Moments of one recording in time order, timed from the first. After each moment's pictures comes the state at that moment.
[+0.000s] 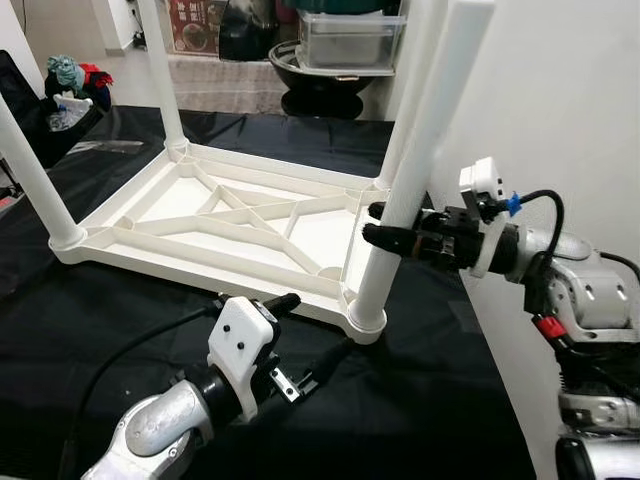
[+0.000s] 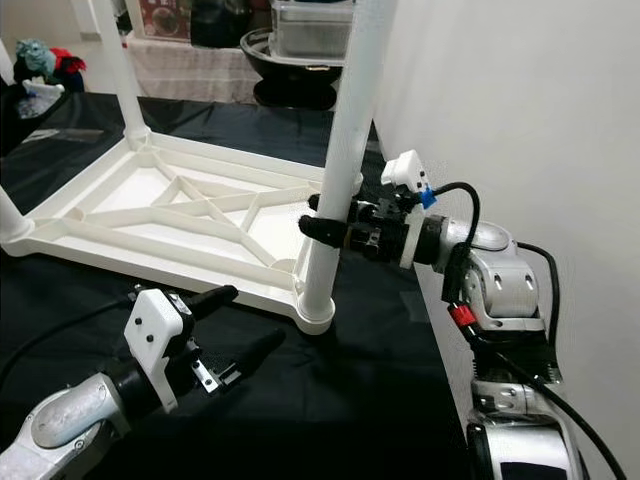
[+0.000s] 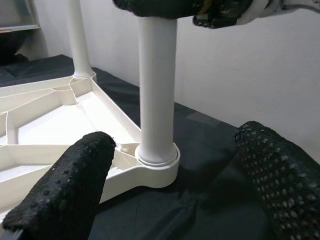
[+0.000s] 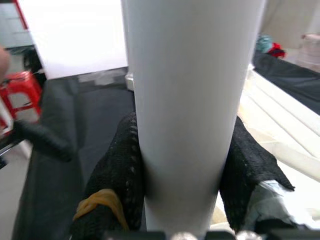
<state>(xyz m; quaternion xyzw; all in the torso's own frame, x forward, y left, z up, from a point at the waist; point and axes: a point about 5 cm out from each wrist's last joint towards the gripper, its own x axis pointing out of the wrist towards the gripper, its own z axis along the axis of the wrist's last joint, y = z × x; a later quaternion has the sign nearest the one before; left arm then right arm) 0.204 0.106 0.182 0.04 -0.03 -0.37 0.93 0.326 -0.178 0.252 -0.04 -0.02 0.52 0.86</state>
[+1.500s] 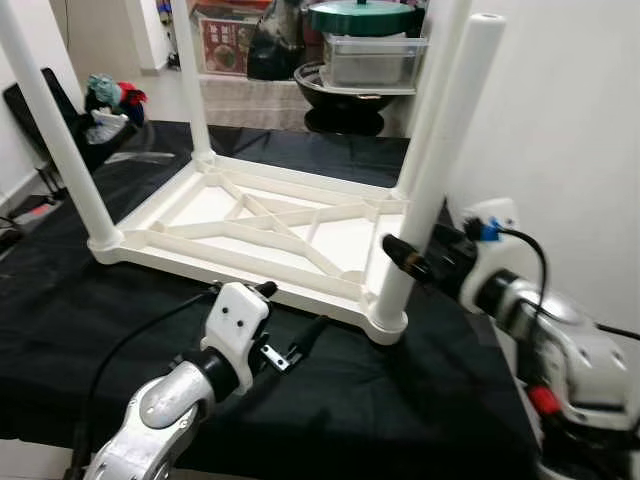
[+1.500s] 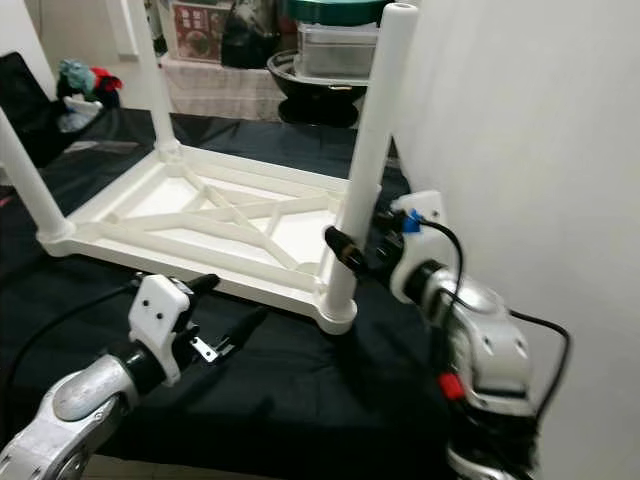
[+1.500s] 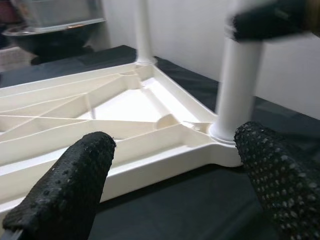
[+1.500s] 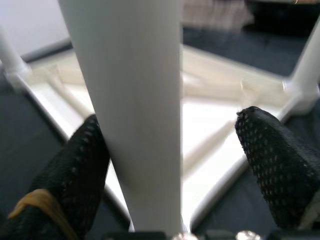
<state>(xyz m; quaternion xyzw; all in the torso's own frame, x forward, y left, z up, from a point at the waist) 0.241 0.119 0.170 0.06 -0.02 -0.28 0.96 0.291 -0.197 0.213 -0.02 0.05 0.24 0.97</state>
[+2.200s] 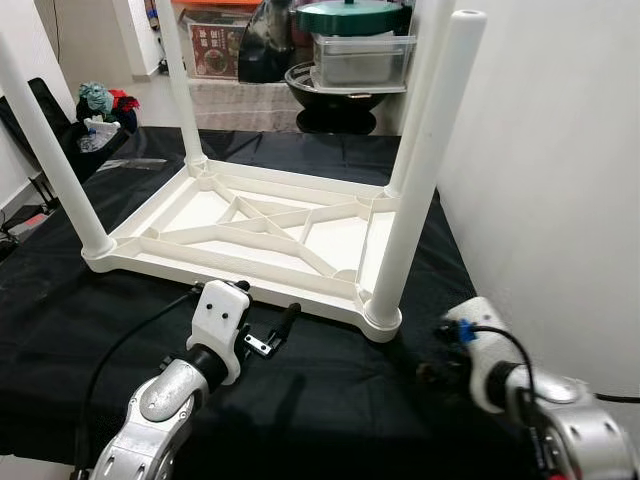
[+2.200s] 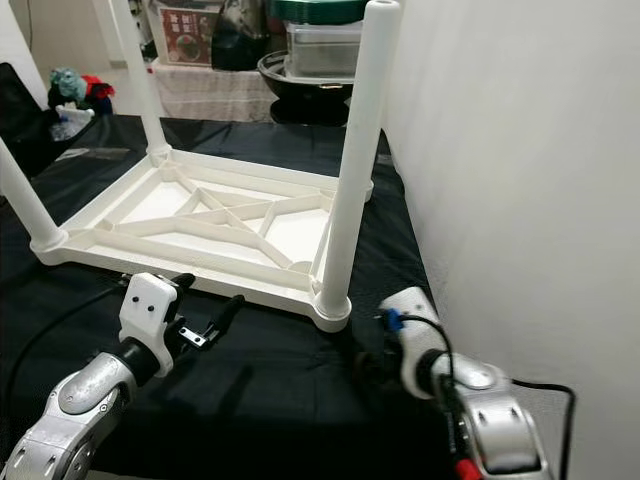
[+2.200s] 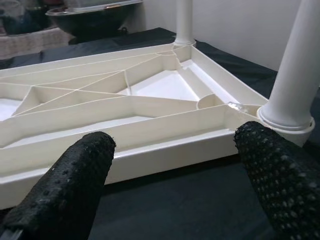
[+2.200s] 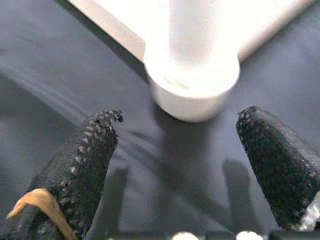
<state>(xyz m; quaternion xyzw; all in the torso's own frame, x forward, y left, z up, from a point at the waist) 0.255 0.138 0.150 0.06 0.00 -0.20 0.98 0.255 -0.183 0.133 -0.05 0.21 0.27 0.94</state>
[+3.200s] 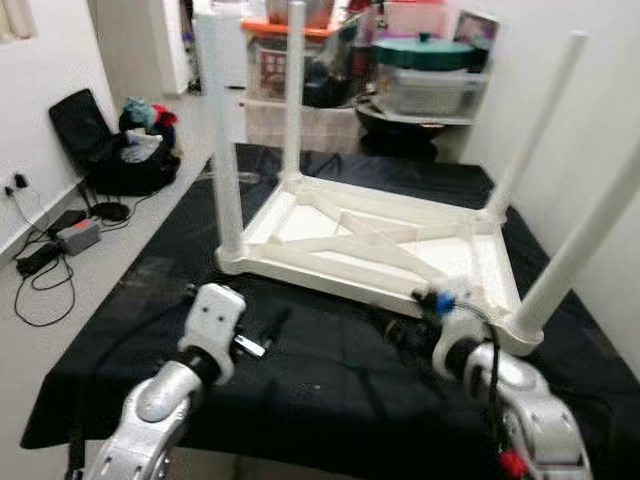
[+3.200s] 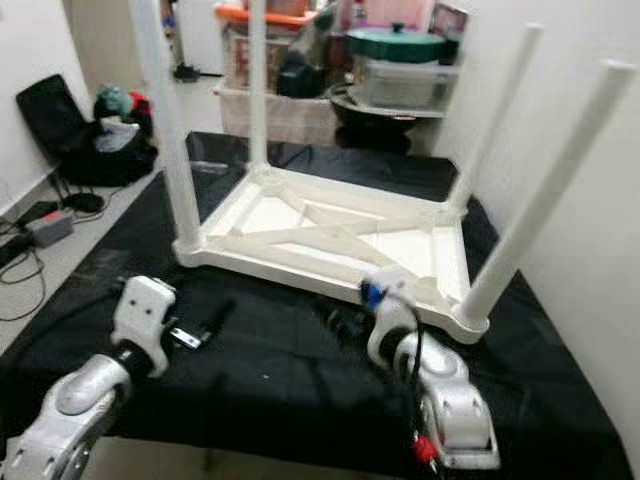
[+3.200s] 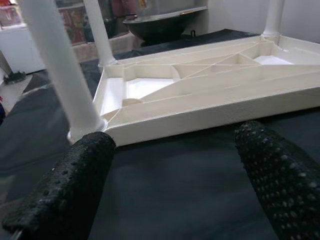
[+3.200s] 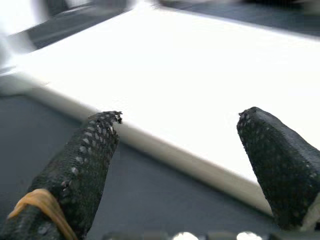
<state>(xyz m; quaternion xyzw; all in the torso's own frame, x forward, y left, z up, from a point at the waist) 0.256 0.138 0.140 0.08 0.00 -0.20 0.98 0.293 -0.211 0.156 -0.02 0.10 0.08 0.99</state>
